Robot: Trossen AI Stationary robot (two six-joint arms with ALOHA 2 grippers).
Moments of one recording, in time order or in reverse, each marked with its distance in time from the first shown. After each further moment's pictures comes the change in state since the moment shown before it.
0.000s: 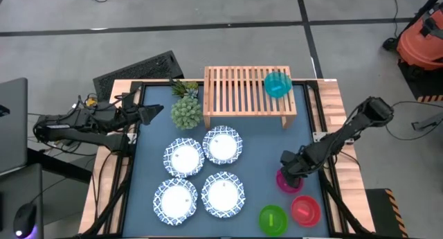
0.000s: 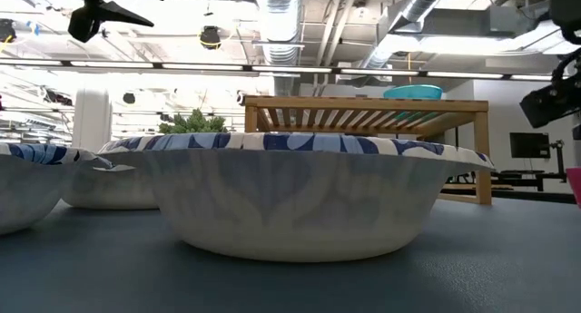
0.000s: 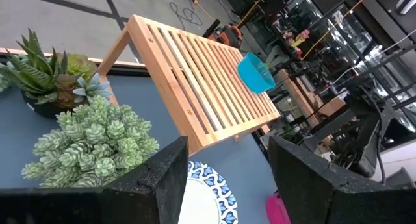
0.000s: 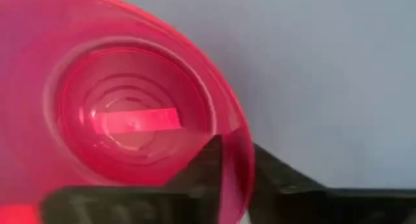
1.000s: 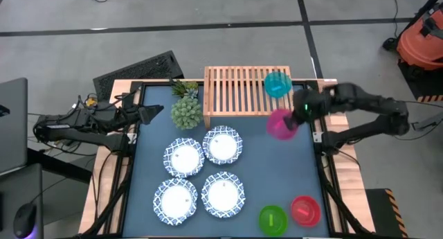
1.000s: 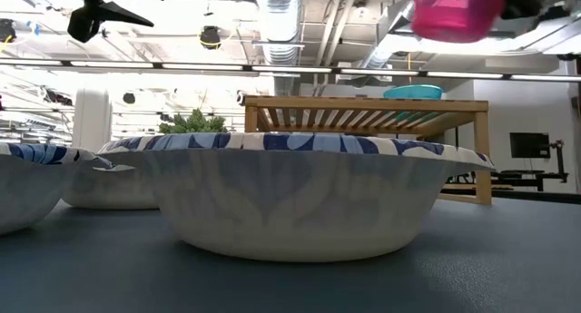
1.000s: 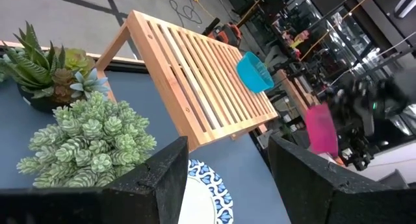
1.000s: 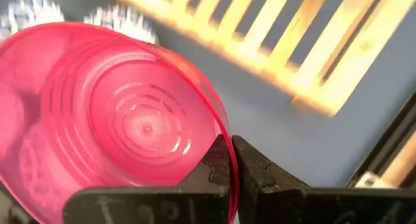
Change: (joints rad) left arm 0.000 0.000 0.000 -0.001 0.010 -0.027; right arm -0.716 -0.207 0.769 -0.569 0.167 -0.223
